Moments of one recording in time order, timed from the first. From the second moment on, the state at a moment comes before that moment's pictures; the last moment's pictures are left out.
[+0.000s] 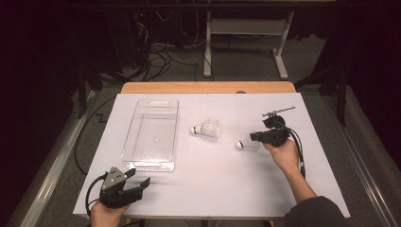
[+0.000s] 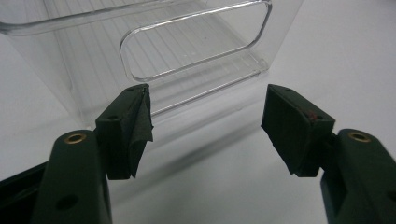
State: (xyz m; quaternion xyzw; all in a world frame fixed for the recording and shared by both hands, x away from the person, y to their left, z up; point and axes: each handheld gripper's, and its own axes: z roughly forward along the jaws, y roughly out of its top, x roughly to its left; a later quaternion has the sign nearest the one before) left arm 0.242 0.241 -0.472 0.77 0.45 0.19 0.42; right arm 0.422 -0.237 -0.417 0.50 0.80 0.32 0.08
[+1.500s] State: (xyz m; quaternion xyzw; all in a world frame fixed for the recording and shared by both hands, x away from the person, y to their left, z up) left arm 0.243 0.240 -0.472 0.77 0.45 0.19 0.42; right arm 0.400 -0.241 -0.414 0.44 0.84 0.32 0.05
